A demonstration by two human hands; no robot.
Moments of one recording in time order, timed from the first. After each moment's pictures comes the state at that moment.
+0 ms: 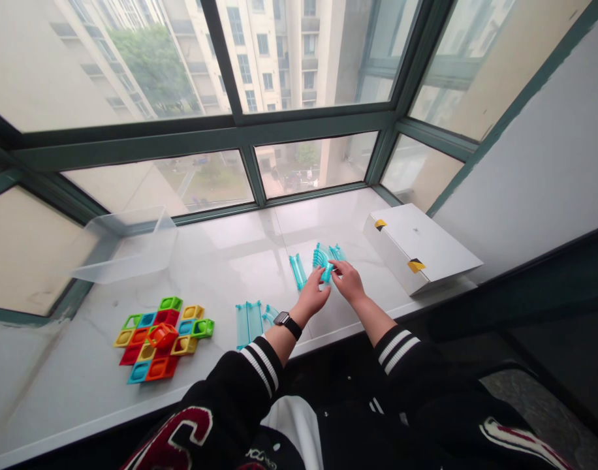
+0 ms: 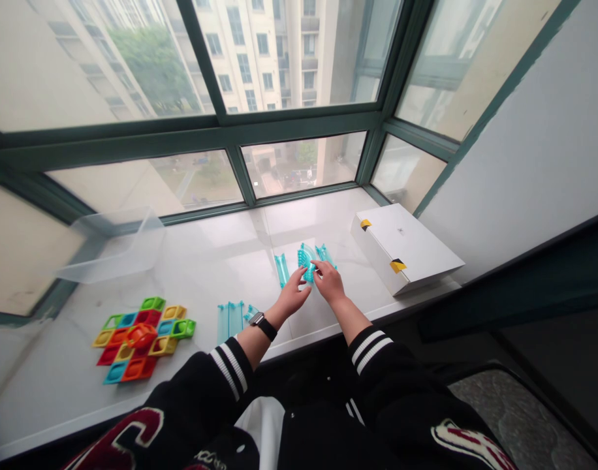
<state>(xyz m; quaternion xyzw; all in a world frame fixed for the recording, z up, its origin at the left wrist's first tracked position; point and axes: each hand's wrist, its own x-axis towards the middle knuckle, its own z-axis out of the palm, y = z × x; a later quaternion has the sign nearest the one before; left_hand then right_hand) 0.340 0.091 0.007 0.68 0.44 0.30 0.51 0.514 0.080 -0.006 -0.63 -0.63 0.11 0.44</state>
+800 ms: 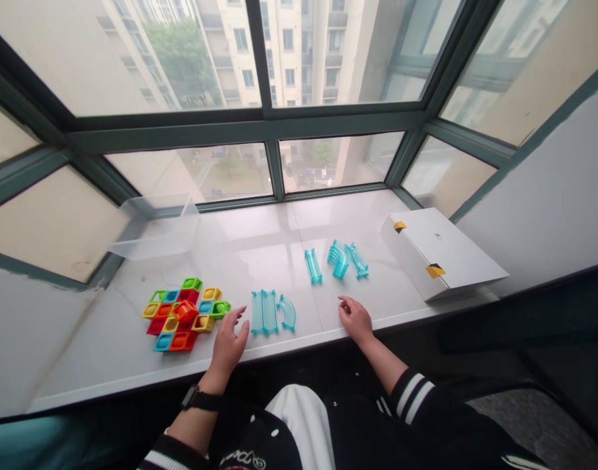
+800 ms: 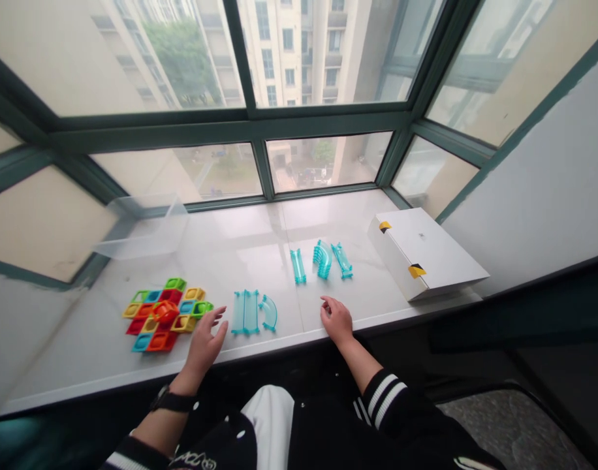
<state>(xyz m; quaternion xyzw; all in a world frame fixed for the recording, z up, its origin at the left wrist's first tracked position) 0.055 -0.004 -0.009 0.67 0.61 0.36 0.22 0.465 -0.027 -0.060 -0.69 -0.61 0.18 0.35</state>
